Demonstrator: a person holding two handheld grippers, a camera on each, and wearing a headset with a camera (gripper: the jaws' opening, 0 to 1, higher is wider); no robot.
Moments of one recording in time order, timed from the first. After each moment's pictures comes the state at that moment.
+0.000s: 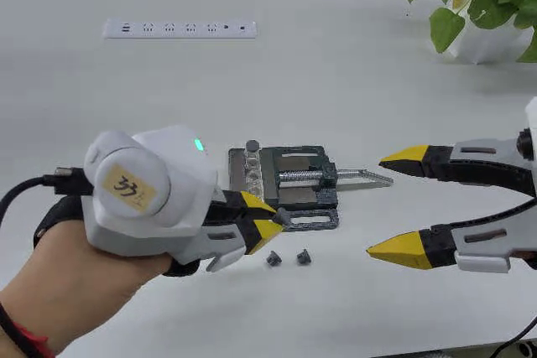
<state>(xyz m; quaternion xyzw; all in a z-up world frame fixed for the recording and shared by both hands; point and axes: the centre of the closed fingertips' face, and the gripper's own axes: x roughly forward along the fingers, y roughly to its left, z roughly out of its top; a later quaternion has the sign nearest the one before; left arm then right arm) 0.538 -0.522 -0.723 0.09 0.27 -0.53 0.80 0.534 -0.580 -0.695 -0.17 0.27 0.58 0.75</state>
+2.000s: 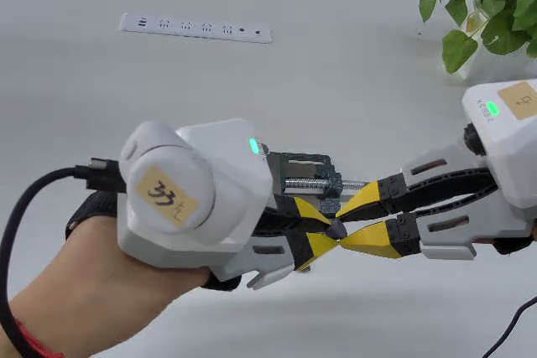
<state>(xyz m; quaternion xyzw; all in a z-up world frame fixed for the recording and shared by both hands) 0.517 -0.553 -0.689 0.08 0.22 -0.58 0.78 0.510 -0.545 -0.688 -0.22 0.30 0.67 0.64</state>
